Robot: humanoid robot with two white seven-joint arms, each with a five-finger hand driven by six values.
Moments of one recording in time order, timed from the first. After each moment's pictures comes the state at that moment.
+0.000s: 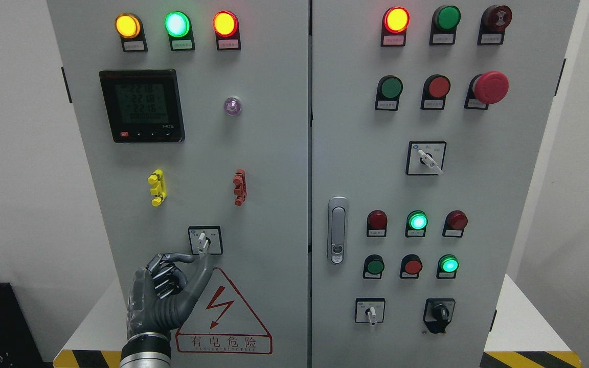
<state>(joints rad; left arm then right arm) -0.34 0.00 -0.11 -1.96 0.00 0.49 0.35 0.09 0.12 0.08 -0.13 0.00 0.02 -0.08</state>
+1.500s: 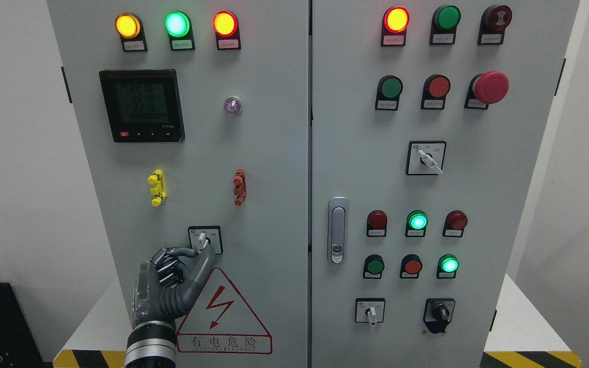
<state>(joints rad) -0.38 -0.04 -0.09 -1.94 0.00 0.55 0.36 0.09 0.12 0.08 -0.13 0.00 0.02 -0.08</state>
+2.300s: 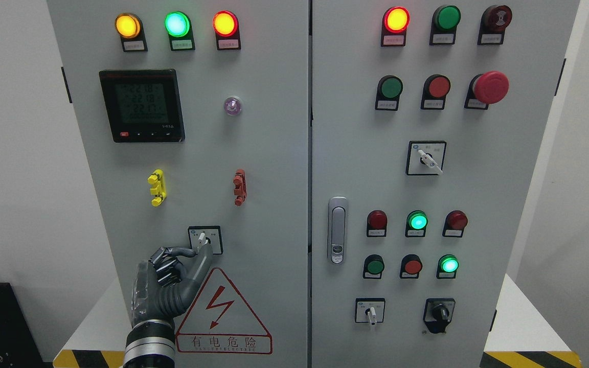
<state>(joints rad) -0.39 -0.04 -0.08 -1.93 0.00 0.56 0.36 0.09 0.12 0.08 -0.13 0.00 0.02 -0.08</state>
